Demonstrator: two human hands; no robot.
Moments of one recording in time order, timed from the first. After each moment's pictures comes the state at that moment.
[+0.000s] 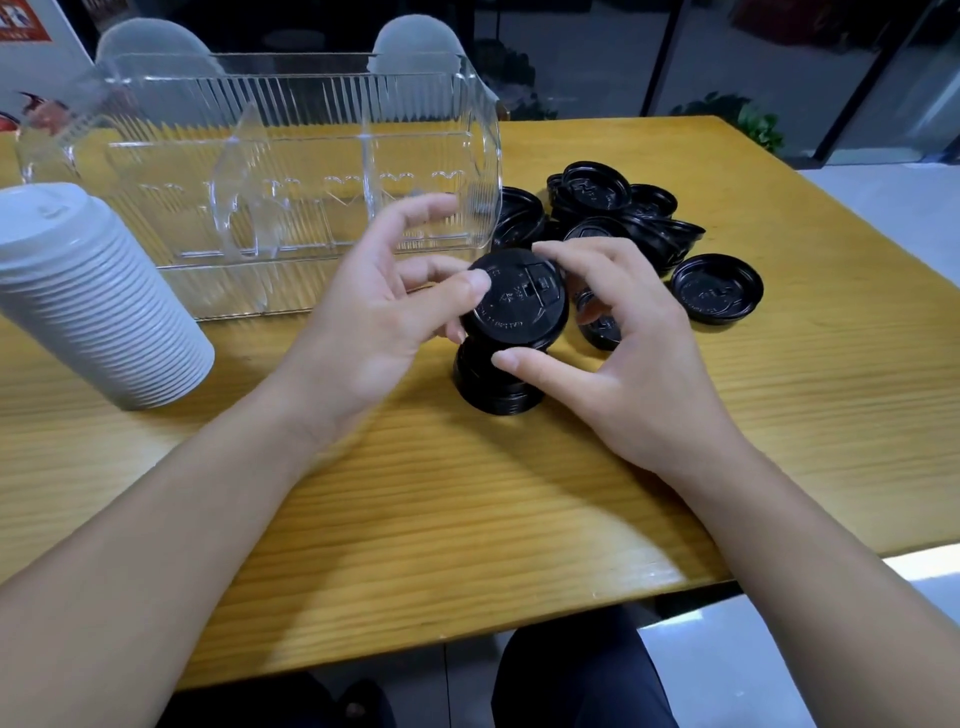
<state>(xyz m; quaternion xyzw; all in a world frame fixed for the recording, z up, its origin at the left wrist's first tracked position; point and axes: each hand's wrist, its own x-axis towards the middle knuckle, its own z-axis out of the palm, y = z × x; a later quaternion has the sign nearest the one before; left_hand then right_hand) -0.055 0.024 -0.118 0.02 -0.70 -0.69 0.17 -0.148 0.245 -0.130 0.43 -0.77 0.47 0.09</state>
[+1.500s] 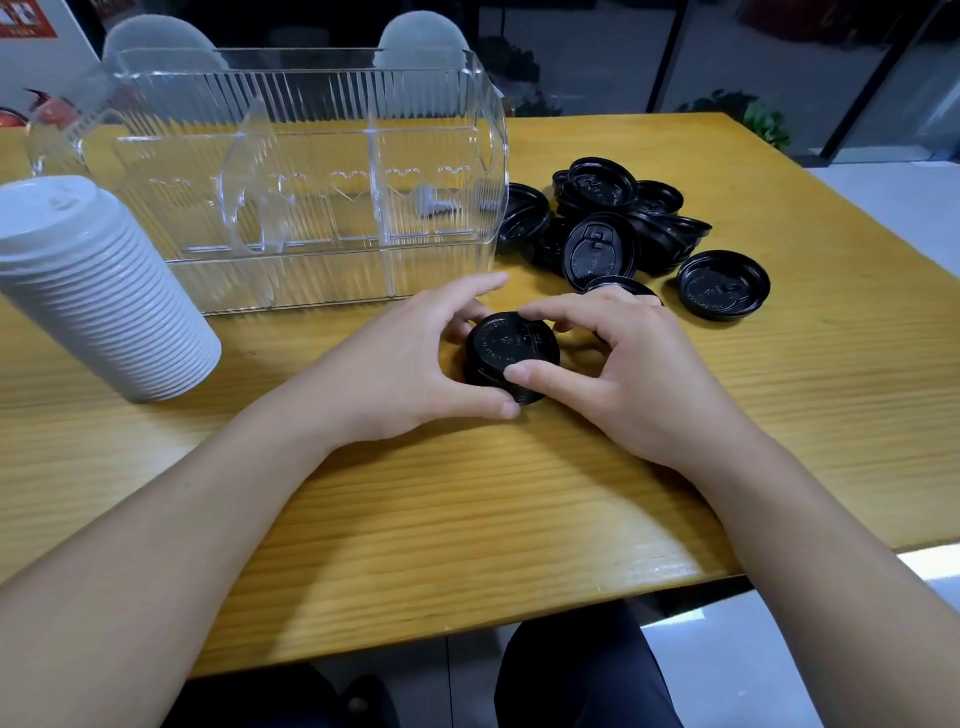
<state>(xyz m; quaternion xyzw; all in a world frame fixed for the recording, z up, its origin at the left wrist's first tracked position) -0.052 0.015 -0.133 0.01 -0.94 -0.35 0.03 -0.164 0.250 -0.149 0.41 -0.83 0.37 0.02</state>
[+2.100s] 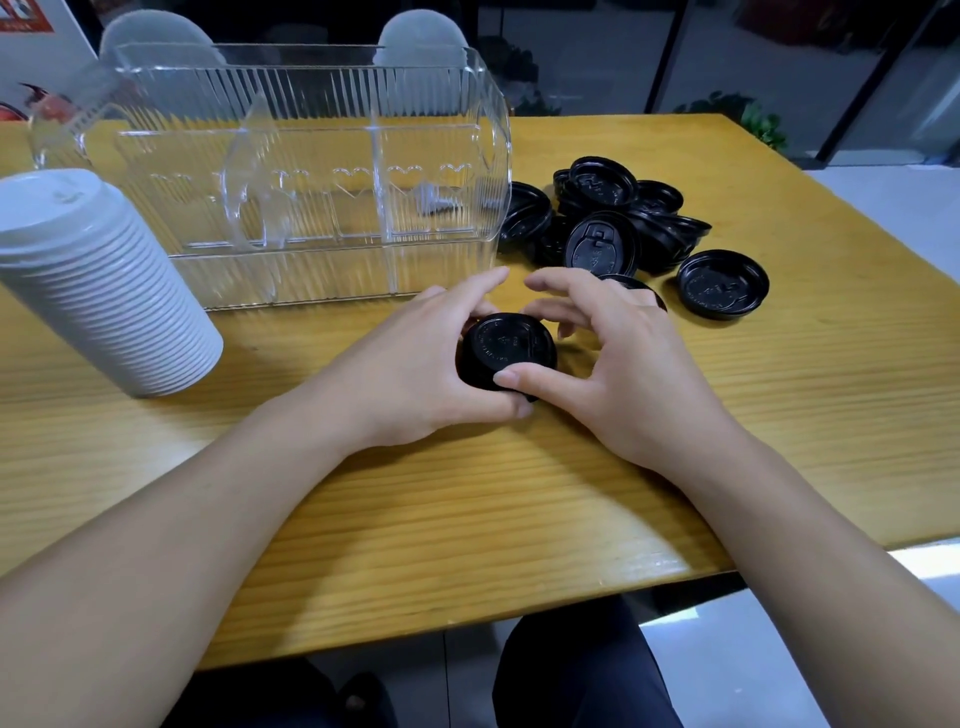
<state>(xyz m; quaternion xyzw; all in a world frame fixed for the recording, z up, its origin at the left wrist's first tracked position) -0.051 0.027 -0.132 0.03 -0.95 -0.32 0.03 -0.152 0.242 -0.143 0.41 -0.84 0.36 0.05</state>
